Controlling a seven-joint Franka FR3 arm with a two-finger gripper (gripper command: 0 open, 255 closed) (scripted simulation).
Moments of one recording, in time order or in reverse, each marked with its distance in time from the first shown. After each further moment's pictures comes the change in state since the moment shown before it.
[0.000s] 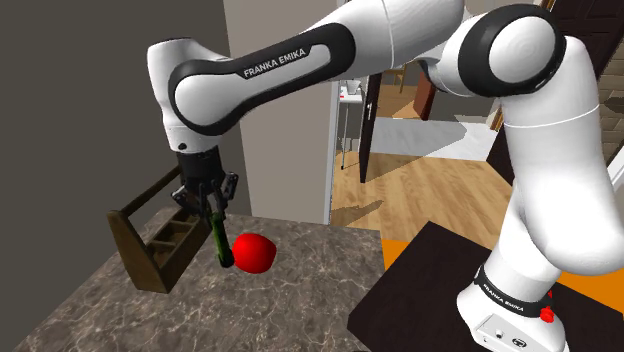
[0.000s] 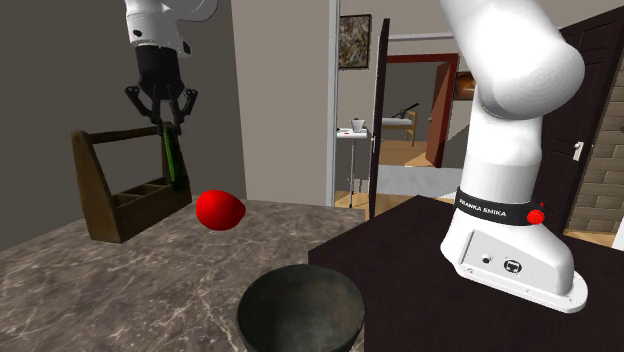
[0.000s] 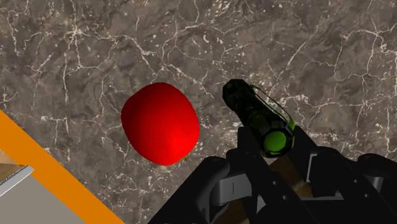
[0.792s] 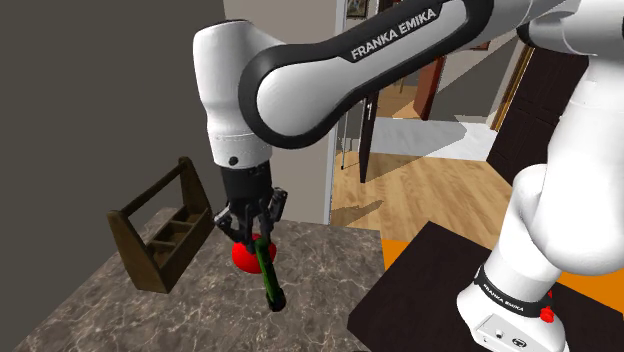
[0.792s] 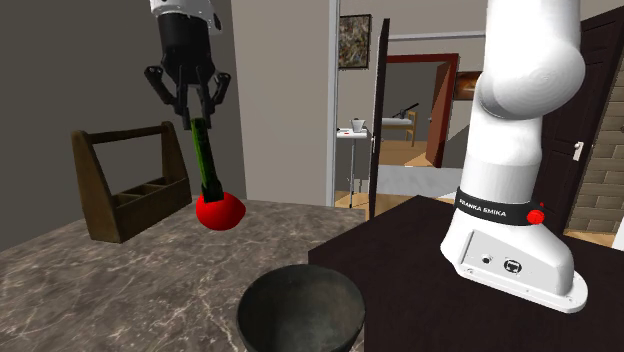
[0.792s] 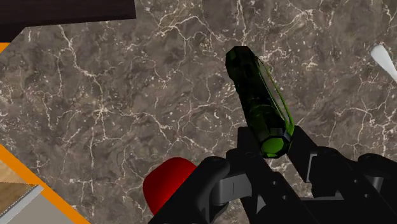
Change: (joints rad) arm 0.000 -0.425 0.079 -0.514 0.154 0.119 0.051
